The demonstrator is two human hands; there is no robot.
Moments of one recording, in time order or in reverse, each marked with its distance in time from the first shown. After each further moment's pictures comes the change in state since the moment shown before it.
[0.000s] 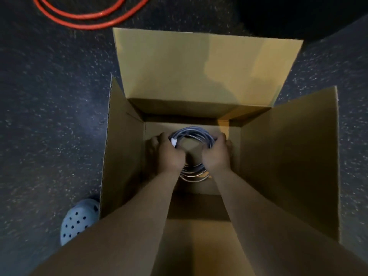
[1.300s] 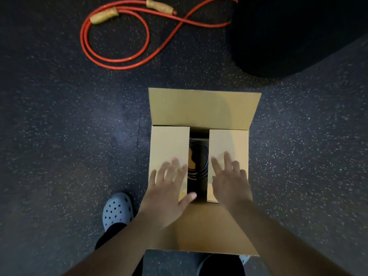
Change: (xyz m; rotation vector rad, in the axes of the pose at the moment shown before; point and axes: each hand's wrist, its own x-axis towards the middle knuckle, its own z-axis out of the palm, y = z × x) left_hand -0.145 0.001 -0.138 0.834 -0.271 0.603; right_hand -0.119 -0.013 -0.119 -0.970 -0.164 -0.465
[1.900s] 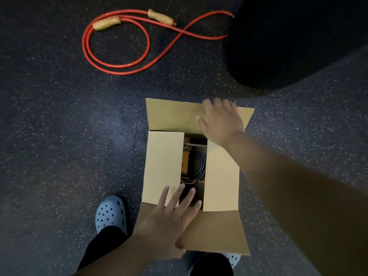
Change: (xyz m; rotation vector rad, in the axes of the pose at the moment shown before) left_hand -0.036 0.017 0.007 0.360 -0.037 0.489; right_hand 0.088 0.006 -0.152 -0.042 0.324 -0.124
